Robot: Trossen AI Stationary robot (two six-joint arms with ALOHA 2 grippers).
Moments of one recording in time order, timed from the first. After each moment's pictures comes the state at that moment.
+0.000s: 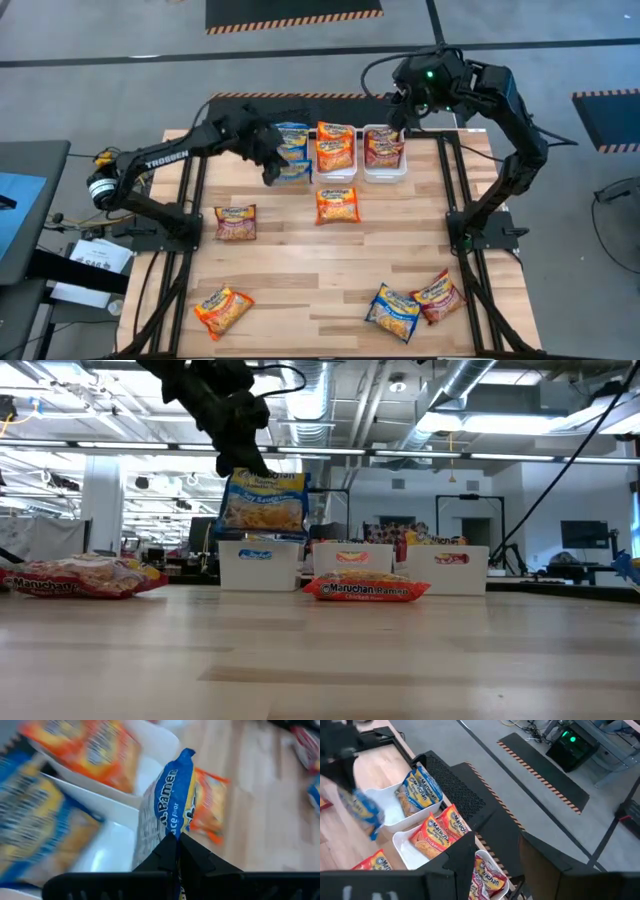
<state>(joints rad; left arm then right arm) 0.60 1.37 1.12 -0.50 0.32 0.04 -0.41 1.62 2.35 -1.39 0.42 -0.04</state>
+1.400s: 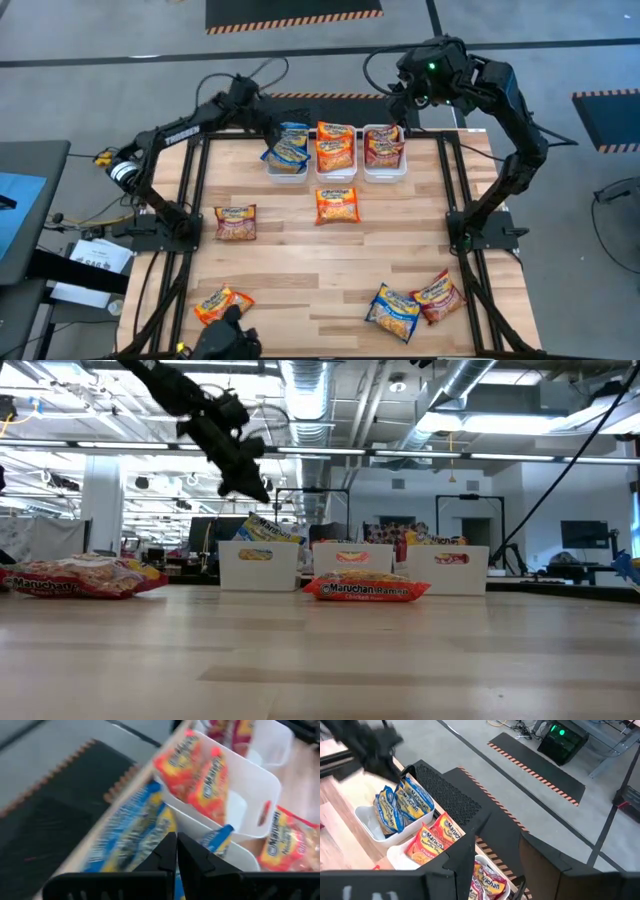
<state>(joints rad) 0.89 1.57 1.20 -0.33 0.34 0.12 -0.46 1.62 2.35 -1.36 0.42 0.03</state>
